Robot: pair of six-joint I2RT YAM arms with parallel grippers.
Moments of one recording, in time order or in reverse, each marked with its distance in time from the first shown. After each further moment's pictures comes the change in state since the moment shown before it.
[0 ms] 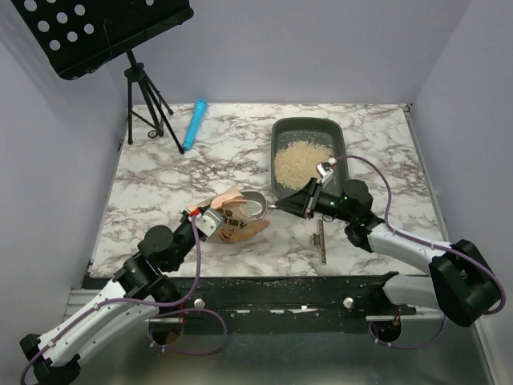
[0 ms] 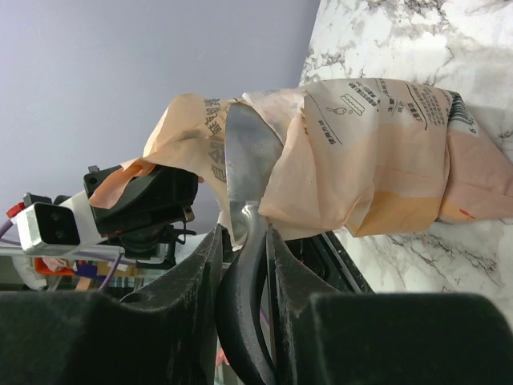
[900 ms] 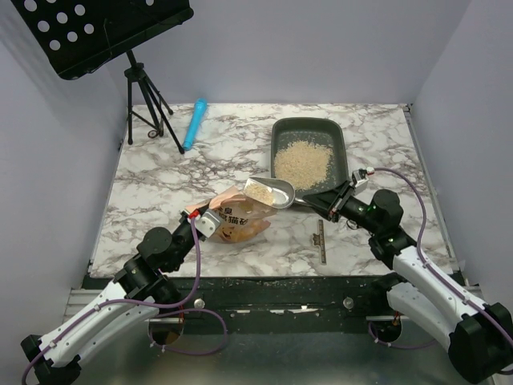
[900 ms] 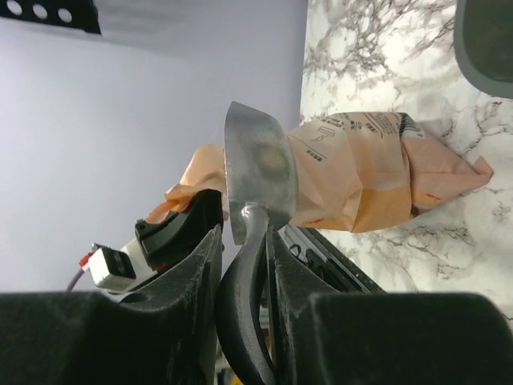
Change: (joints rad) left arm 0.001 -0.019 -0.025 0.036 -0.005 0.023; right arm -0.174 -0.399 -0.090 -0.323 0.068 0.116
